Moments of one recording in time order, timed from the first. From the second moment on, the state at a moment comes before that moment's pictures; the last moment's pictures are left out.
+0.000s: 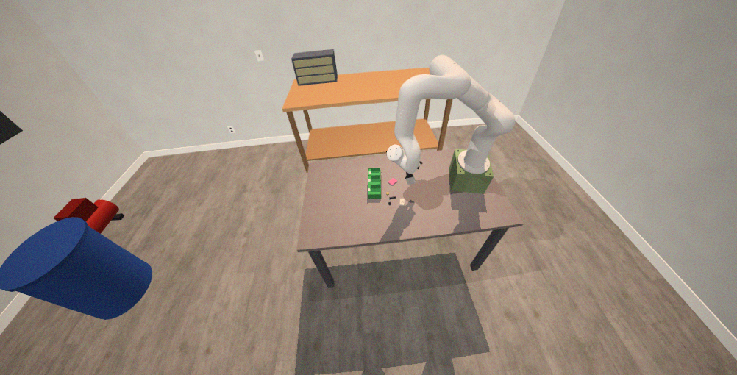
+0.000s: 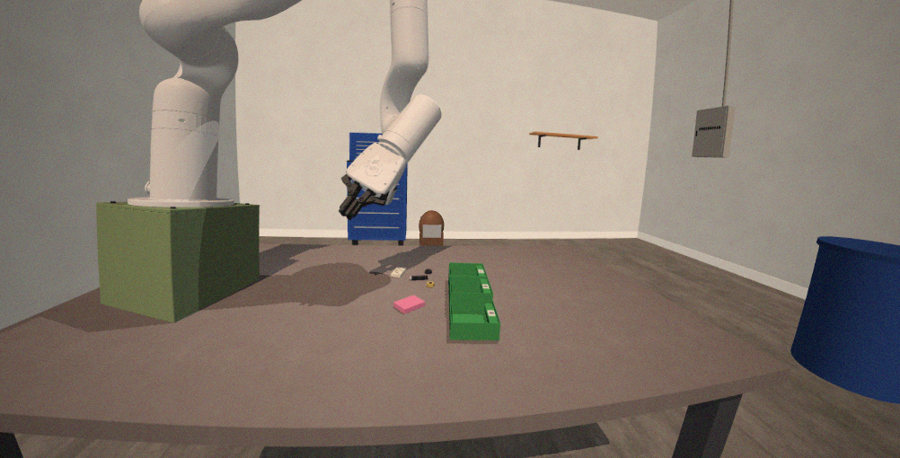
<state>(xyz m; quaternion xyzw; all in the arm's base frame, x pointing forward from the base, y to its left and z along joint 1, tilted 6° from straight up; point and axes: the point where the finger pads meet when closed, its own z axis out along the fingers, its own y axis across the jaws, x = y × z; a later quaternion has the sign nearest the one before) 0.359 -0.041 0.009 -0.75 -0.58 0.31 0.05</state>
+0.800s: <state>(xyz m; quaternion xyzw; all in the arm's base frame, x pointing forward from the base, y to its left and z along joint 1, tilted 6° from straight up) 0.429 -0.017 0.017 -0.96 -0.25 0.12 0.06</state>
